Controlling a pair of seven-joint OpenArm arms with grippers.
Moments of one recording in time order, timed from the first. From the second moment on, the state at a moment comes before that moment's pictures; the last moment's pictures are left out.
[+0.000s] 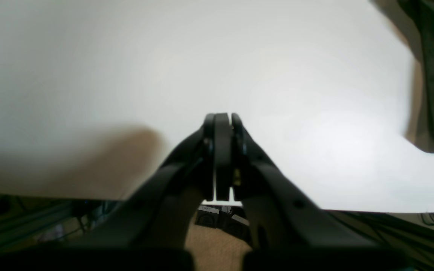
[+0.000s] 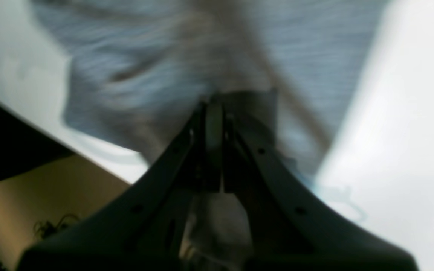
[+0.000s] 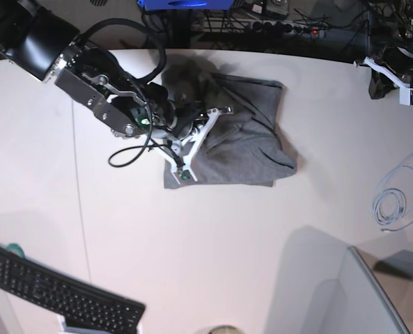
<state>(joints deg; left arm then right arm) 26.8 -16.4 -40.6 79.9 -16.0 -40.8 20.5 10.9 14.7 -53.8 88.3 45.1 -24.0 -43.6</state>
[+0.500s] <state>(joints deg) 27.0 -16.4 -40.6 79.9 -16.0 -40.9 20.5 15.4 8.2 -72.8 87.8 44.9 -20.0 -44.2</state>
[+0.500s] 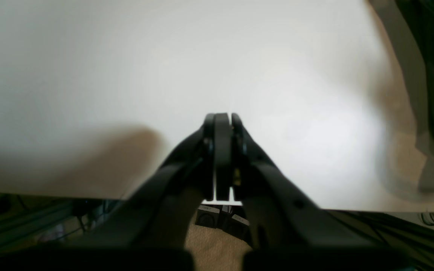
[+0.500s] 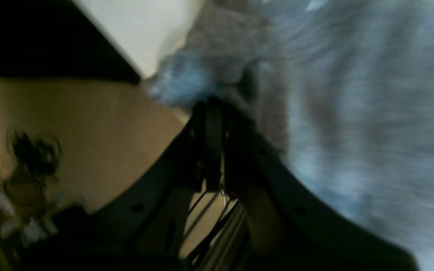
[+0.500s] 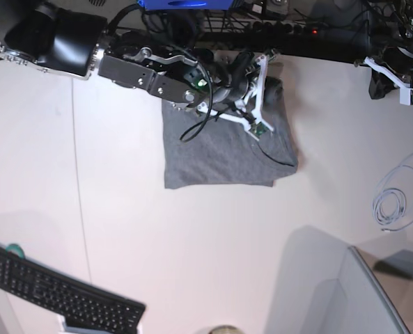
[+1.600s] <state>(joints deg) 14.5 -11.4 -34.6 80.3 -16.0 -41.0 23.8 11.2 10.4 -52.0 95.0 35.4 -19.9 -52.0</state>
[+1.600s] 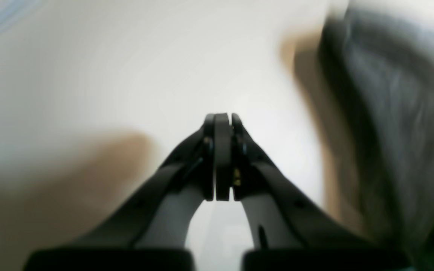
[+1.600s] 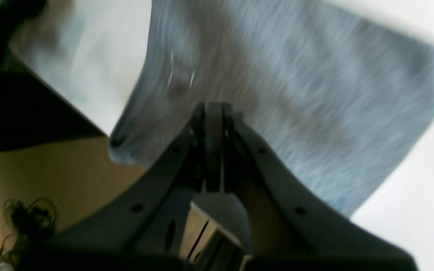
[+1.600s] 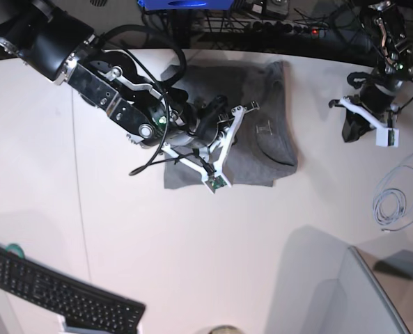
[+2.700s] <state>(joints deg) -5.5 -6.1 -26.9 60.4 -15.8 -40.8 29.1 10.0 14.9 -51.7 94.9 34.6 -19.7 -51.6</state>
